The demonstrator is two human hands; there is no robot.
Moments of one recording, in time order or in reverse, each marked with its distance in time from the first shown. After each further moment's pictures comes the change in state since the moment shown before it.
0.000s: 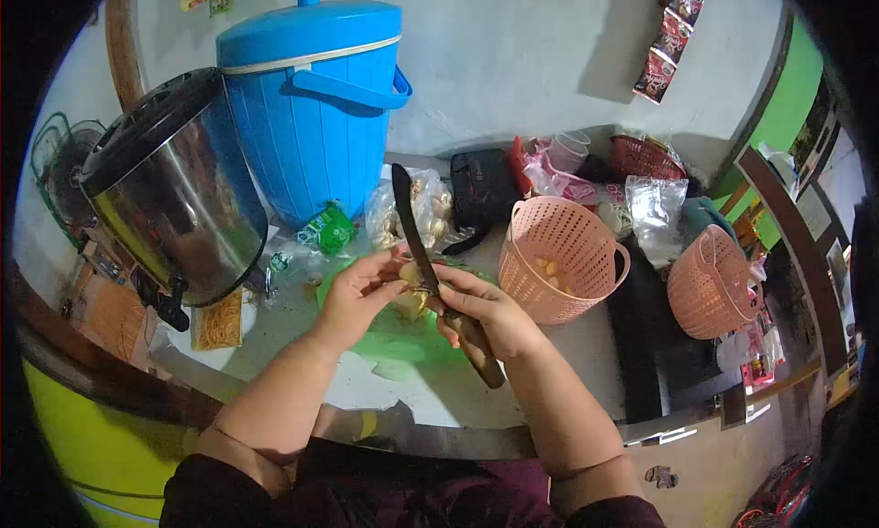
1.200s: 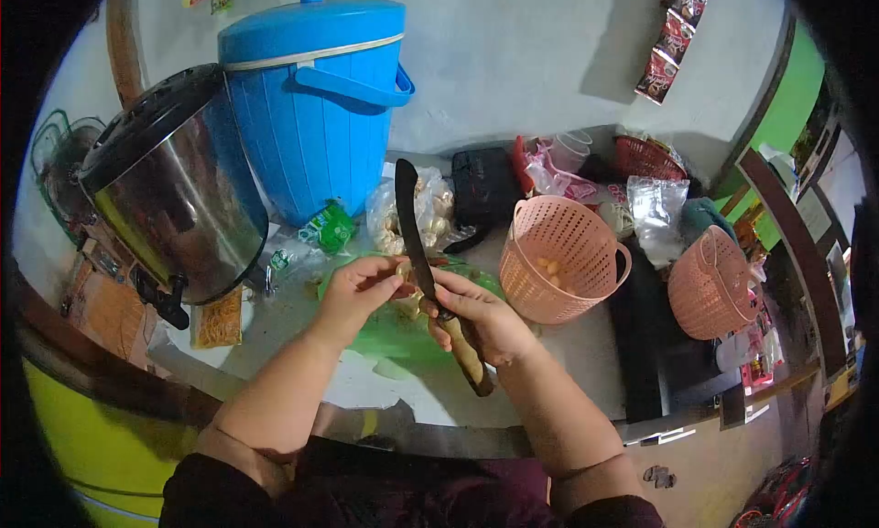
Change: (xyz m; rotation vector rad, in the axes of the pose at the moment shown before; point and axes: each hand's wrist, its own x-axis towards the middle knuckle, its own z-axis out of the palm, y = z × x) left_hand -0.001 -0.002 -0.007 -0.177 0.013 -0.143; right_hand 0.004 0.009 0.004 0.093 -0.090 0.000
